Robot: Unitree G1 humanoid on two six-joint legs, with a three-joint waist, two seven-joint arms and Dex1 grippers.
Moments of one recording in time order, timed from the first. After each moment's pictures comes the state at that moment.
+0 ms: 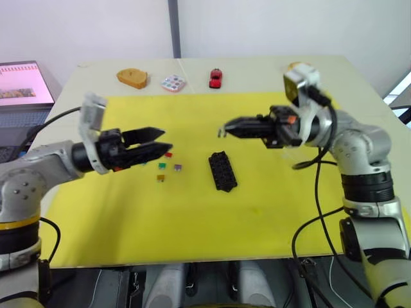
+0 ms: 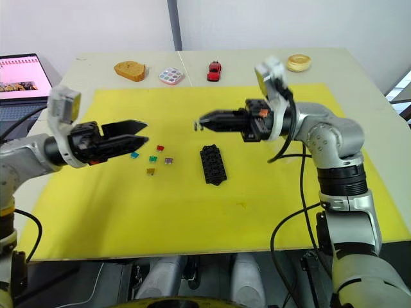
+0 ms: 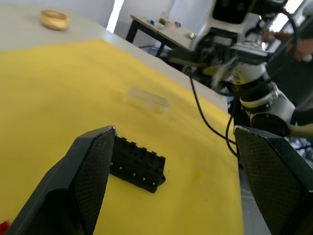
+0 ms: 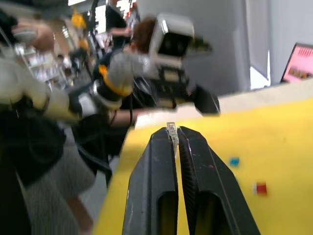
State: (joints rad) left arm -0.43 0.78 0.22 -0.34 -1.10 0.95 -0.85; right arm -0.78 -0.61 0.07 0.11 0.72 0.64 1.39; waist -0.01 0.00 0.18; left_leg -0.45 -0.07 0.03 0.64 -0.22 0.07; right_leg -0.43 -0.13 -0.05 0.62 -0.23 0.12
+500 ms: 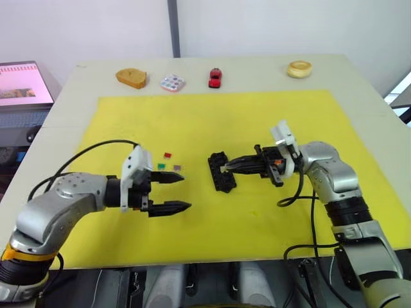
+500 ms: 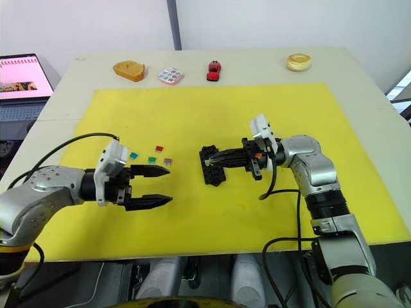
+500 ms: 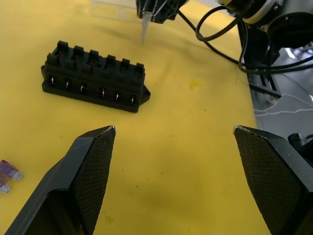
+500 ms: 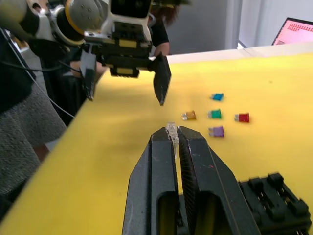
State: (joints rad) left arm -0.22 0.83 -0.01 -0.47 -0.75 0.71 -1.00; right arm -0.60 -0.53 0.11 0.25 0.49 0.19 1.49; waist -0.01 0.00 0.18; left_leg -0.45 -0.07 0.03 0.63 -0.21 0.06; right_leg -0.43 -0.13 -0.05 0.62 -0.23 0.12
